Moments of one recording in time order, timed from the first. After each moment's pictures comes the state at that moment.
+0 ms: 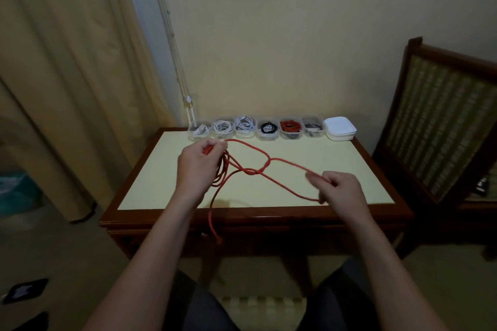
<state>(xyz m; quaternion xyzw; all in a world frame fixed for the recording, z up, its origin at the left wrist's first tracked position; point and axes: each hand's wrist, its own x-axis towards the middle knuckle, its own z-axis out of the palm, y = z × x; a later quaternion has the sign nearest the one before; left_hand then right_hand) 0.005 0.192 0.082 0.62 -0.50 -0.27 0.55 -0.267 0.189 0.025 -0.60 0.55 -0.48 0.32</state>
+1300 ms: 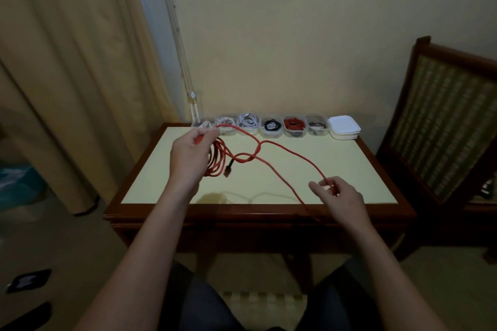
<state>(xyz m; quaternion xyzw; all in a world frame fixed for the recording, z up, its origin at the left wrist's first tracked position) 0.020 0.191 0.090 0.60 -0.43 -0.30 0.60 -0.270 0.187 -0.002 -0.56 0.68 -0.37 0.31</state>
